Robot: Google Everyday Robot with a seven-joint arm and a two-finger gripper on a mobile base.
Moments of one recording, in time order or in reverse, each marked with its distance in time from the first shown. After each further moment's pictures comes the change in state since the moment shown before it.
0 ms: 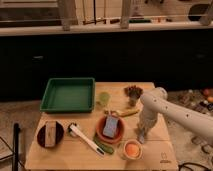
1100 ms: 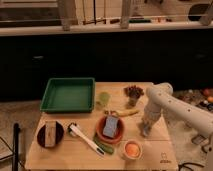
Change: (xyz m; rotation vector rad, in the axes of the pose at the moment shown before) arm 0.048 -0.005 -0.007 0.029 0.000 0.092
